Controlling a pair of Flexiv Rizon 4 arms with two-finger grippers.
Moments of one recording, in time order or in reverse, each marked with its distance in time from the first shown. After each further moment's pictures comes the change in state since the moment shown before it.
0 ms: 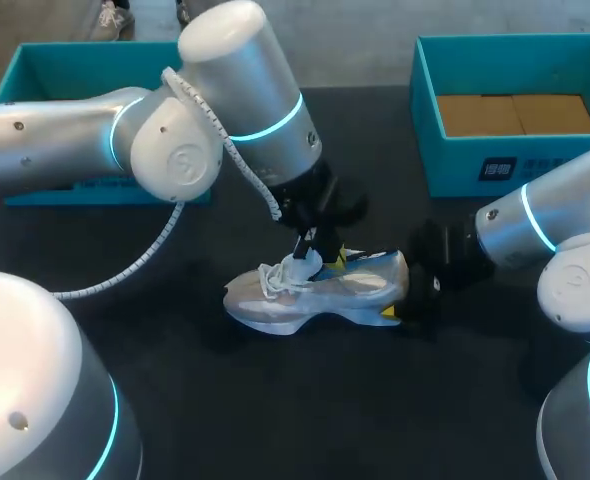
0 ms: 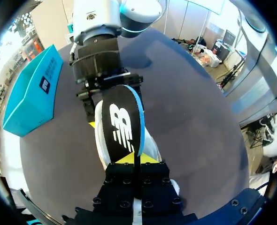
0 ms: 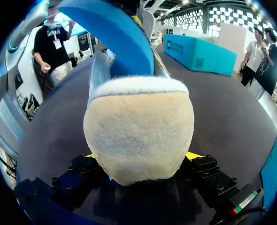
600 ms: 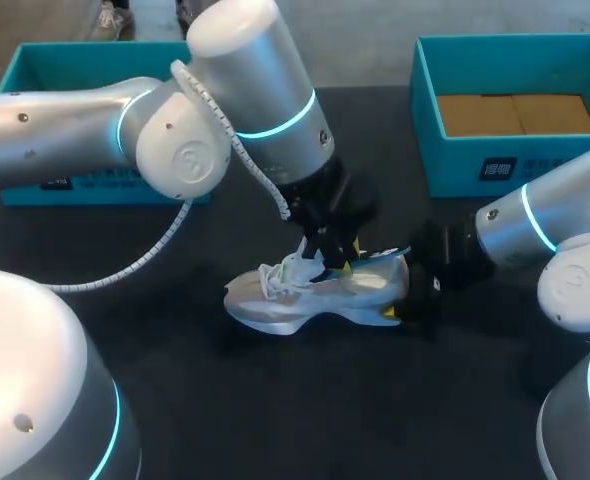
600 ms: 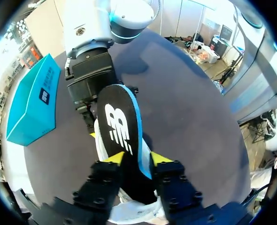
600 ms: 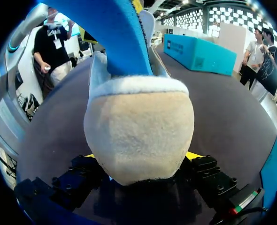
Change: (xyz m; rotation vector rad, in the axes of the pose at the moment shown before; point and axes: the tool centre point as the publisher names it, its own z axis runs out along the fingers) left arm 0.003 -0.019 -0.006 -0.002 -0.008 0.048; right arm 0.000 0.000 0.000 0.000 0.000 0.000
